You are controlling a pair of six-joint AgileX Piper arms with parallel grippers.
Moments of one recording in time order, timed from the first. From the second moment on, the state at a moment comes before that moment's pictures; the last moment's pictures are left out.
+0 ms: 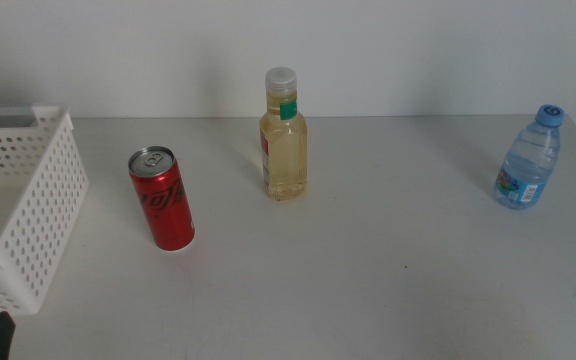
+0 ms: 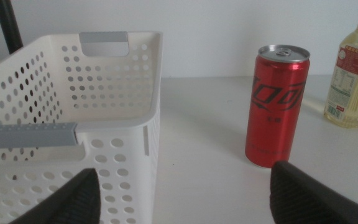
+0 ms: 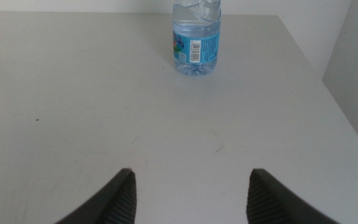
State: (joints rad) left arm -0.02 -0.01 0.03 0.08 0.16 -0.11; right arm 0.03 -0.01 0.02 -0.13 0.37 0.13
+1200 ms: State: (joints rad) left arm -0.18 0.94 -0.19 0.14 -0.49 -0.11; right arm 0.03 -0.01 0.02 -0.13 0.37 0.13
